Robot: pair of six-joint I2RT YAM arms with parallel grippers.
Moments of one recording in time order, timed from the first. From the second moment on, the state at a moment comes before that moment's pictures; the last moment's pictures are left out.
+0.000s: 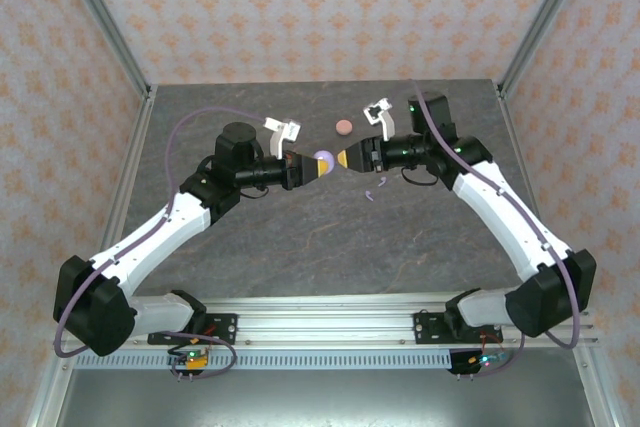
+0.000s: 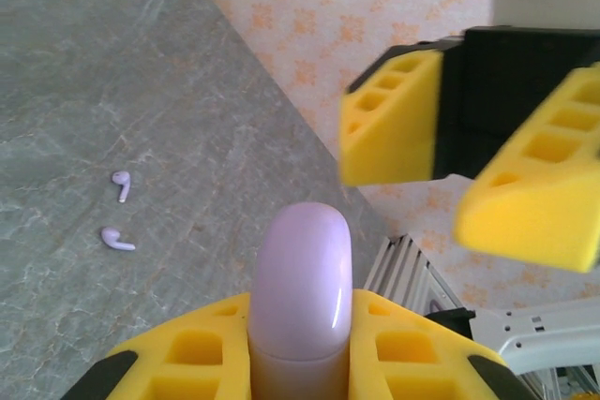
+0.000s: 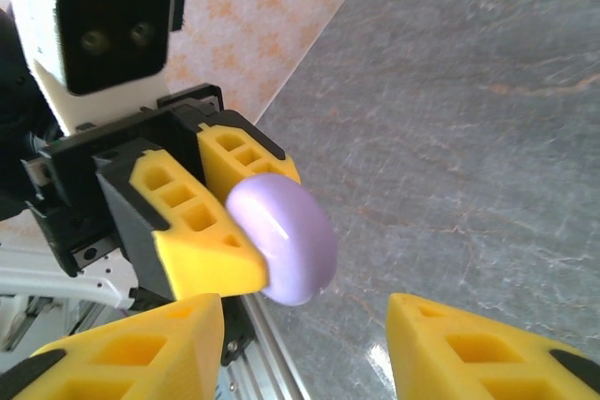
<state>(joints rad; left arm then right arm) -0.48 1.25 0.97 -0.07 0.64 -0.55 0.41 1.32 1.29 -0.60 -0.81 0.28</state>
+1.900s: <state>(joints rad) -0.53 1.23 0.96 -0.01 0.75 -0.39 0.46 1.35 1.31 -0.63 -1.00 0.21</state>
